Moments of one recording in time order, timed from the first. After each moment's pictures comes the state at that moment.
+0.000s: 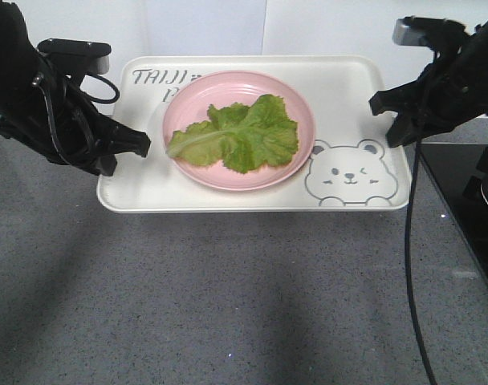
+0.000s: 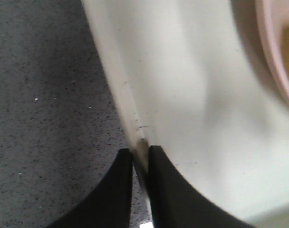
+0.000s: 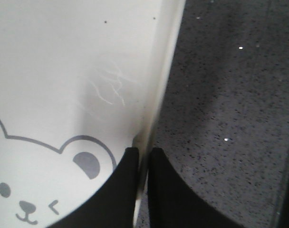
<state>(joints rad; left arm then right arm) -0.35 1.64 -1.60 0.02 1.17 -0.14 0.05 1.81 -1.81 0.28 1.26 -0.22</state>
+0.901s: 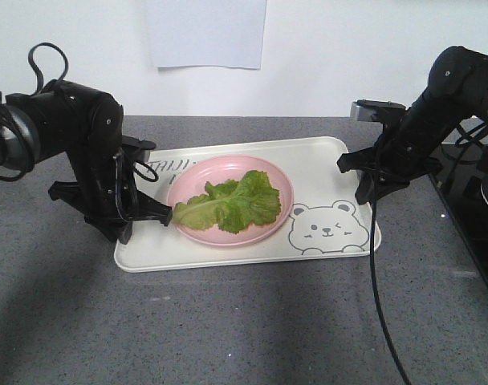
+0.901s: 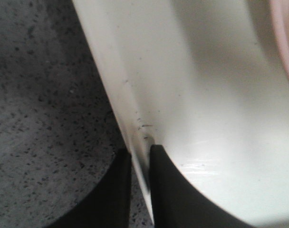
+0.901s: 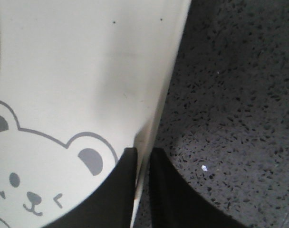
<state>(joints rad) -0.35 1.98 -1.60 0.07 1.20 -0.16 0.05 2.08 -1.81 0.31 1.24 -0.28</state>
